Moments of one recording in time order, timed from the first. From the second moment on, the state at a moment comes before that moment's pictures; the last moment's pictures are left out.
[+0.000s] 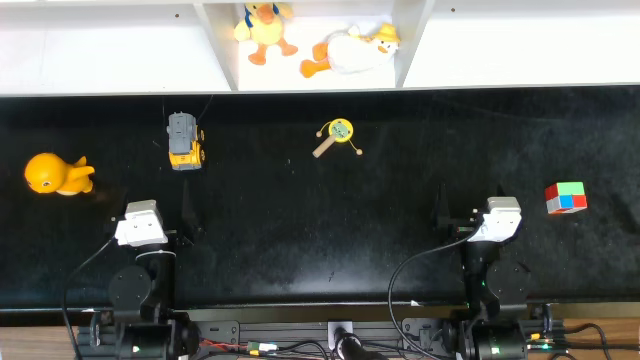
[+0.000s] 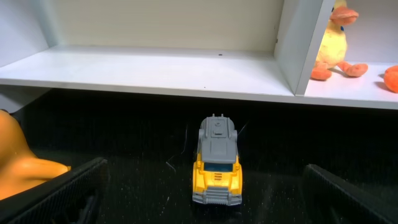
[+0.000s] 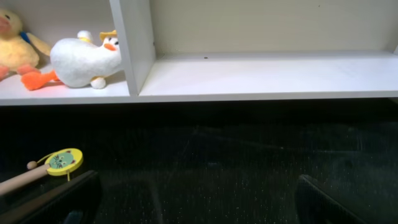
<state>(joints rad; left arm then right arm) 0.02 0.02 0.01 -0.08 -0.10 -0.02 0.06 0.01 0.09 -0.20 0.05 0.05</state>
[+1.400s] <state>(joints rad) 0.02 0.02 0.01 -0.08 -0.10 -0.02 0.06 0.01 0.09 -0.20 0.05 0.05</state>
